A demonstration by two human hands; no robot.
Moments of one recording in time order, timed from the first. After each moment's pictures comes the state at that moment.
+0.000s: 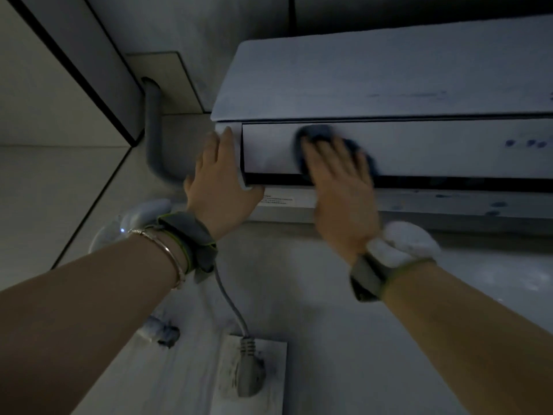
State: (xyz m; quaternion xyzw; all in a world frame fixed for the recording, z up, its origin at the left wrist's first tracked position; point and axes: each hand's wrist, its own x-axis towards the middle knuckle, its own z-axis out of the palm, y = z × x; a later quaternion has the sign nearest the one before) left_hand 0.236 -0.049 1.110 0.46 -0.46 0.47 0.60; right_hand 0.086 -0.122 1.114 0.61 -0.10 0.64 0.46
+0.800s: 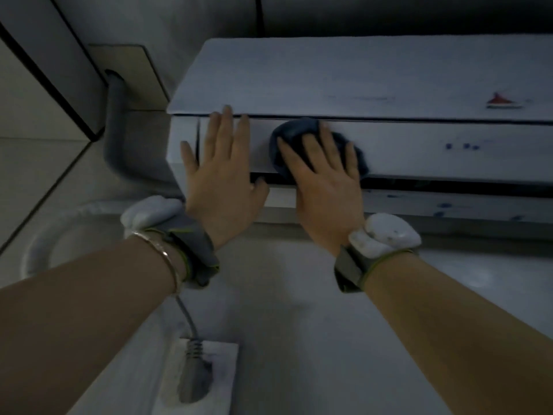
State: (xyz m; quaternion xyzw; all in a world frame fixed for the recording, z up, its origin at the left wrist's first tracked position) left_hand 0.175 -0.076 1.105 0.43 -0.42 0.60 0.53; right_hand 0.050 -0.142 1.124 0.52 -0.09 0.66 0.54
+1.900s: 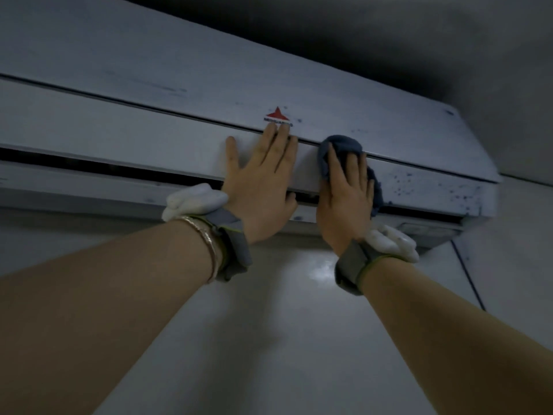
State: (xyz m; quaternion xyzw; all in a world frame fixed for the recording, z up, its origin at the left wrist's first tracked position) left_hand -0.096 -0.145 1.127 0.38 -0.55 0.61 0.43; right_hand -0.228 -0.210 1.131 0.52 -0.27 0.72 0.37
